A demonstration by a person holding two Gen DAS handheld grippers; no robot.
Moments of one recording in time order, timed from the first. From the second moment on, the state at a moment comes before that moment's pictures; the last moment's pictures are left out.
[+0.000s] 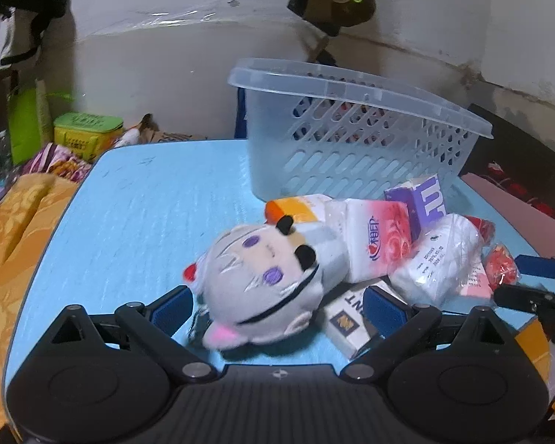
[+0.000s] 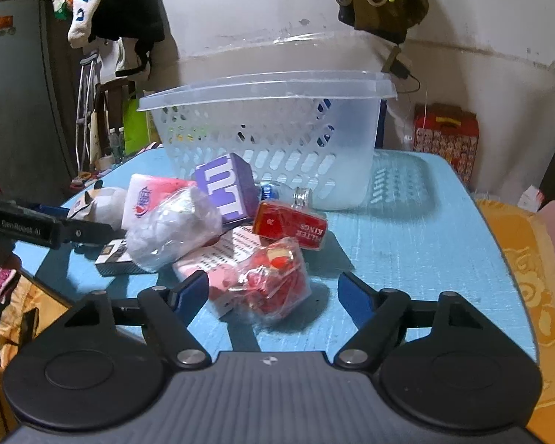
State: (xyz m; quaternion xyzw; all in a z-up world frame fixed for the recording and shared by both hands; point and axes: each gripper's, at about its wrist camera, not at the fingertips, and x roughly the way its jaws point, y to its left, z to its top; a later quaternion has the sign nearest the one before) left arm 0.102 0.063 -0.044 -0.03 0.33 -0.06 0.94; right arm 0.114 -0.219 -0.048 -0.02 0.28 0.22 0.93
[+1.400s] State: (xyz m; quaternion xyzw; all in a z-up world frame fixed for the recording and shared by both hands) left arm 0.080 0.088 -0.019 -0.05 0.23 -0.01 0.97; right arm 0.097 -0.245 -0.017 0.04 0.21 0.23 0.95
